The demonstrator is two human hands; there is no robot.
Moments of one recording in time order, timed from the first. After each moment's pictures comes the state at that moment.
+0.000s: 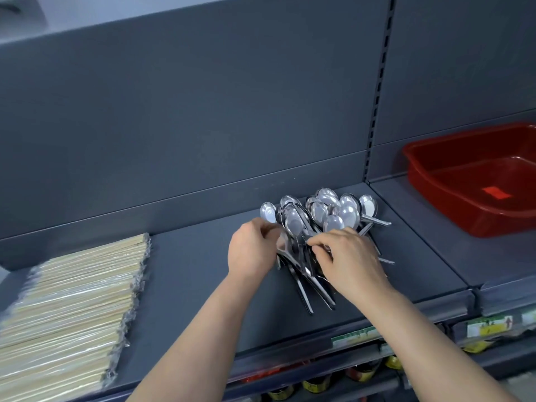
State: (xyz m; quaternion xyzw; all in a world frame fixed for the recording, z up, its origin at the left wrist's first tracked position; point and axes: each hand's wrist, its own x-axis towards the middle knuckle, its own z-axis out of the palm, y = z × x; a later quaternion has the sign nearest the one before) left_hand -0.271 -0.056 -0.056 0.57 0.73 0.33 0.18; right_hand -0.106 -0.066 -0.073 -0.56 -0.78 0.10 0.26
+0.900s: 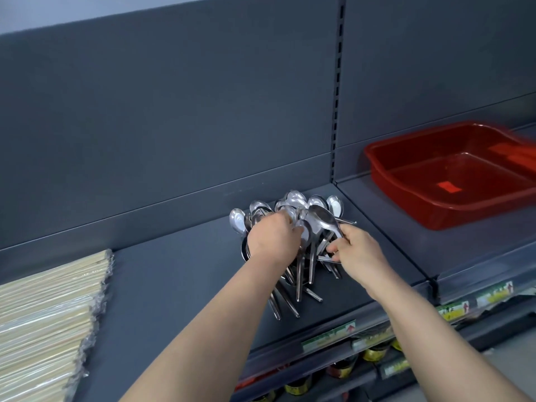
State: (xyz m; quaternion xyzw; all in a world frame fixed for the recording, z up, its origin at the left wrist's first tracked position) left_hand -0.197 -0.010 -0.068 0.69 0.70 0.18 0.08; right_hand -0.050 -0.051 -0.078 -0.68 -0.55 0.36 0.32
